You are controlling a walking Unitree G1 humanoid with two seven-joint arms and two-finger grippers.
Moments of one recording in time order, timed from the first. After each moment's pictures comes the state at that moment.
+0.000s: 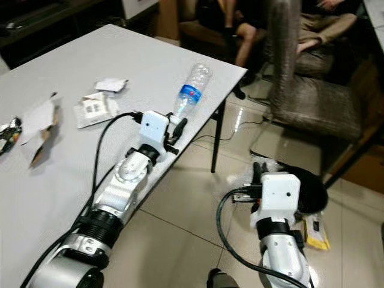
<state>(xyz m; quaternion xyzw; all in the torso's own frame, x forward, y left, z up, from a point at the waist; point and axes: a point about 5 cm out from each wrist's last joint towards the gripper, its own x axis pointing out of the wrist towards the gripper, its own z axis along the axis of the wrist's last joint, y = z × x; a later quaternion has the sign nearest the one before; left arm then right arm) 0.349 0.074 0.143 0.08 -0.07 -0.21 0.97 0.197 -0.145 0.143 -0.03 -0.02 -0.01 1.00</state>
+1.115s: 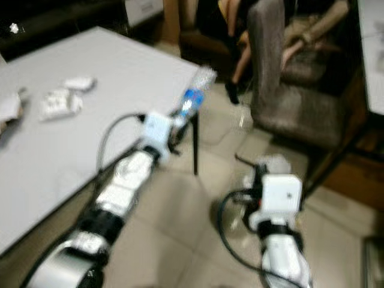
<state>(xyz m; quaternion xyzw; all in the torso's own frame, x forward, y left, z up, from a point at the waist) 0.352 0.077 0.137 0.08 -0.05 -0.21 0.97 0.196 -0.144 0.142 -0.03 -0.02 -0.01 1.00</state>
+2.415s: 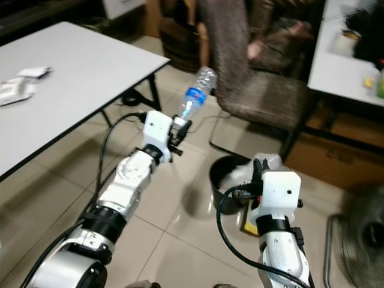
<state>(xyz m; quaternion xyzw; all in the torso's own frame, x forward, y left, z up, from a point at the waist) 0.353 0.065 0.142 0.06 -0.06 -0.24 0.97 0.200 -0.146 0.146 -0.03 -0.03 -0.02 1.00</state>
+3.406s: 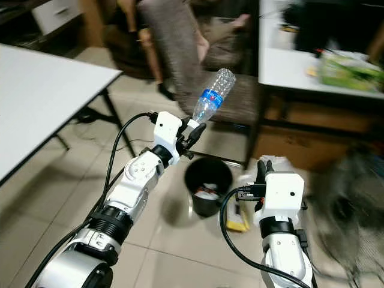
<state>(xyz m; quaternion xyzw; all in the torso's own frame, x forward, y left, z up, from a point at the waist) 0.349 0.050 0.143 0.04 -0.06 -0.29 0.95 0.199 -0.148 0.145 -0.03 -0.03 -0.02 1.00</state>
